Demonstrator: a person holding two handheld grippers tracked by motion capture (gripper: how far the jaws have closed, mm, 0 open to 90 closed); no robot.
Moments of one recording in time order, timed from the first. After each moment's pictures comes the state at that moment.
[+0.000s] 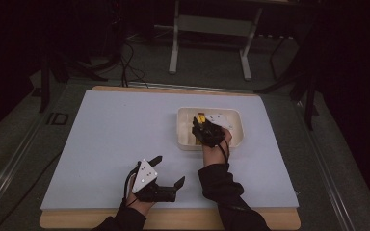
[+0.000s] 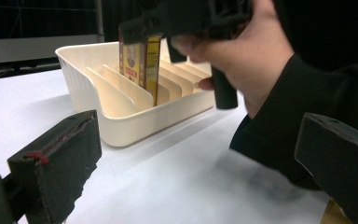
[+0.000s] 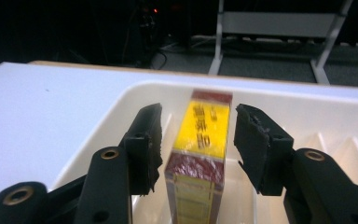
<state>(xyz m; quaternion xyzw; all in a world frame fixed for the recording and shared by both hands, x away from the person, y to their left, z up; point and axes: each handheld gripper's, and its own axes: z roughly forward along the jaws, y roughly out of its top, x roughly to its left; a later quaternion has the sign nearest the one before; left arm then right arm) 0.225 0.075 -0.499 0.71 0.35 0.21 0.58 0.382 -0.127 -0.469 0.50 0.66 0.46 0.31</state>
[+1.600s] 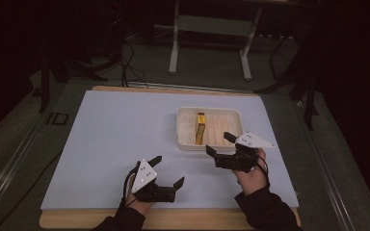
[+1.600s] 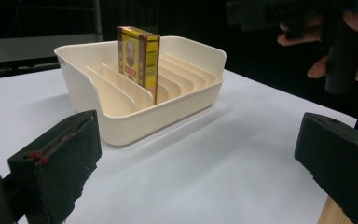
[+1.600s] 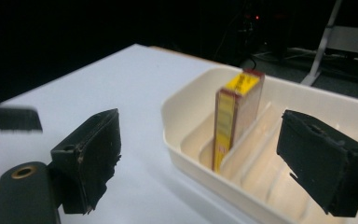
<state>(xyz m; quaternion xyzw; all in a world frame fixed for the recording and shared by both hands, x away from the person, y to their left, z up) 0.225 0.077 -0.498 0.71 0.35 0.21 0.58 0.303 -0.215 -0.442 0.35 0.74 0.53 0.19</state>
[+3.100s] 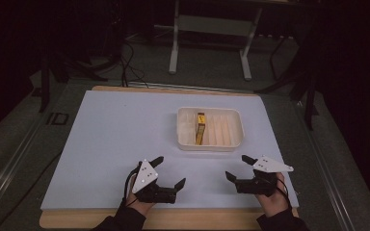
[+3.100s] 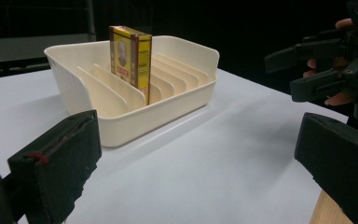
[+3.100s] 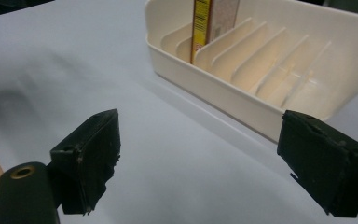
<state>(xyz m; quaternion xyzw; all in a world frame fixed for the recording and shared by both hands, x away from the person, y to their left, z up) 0.225 0.075 -0.498 0.71 0.34 0.20 0.58 0.267 -0.275 -0.481 0.33 0.80 0.47 0.20</state>
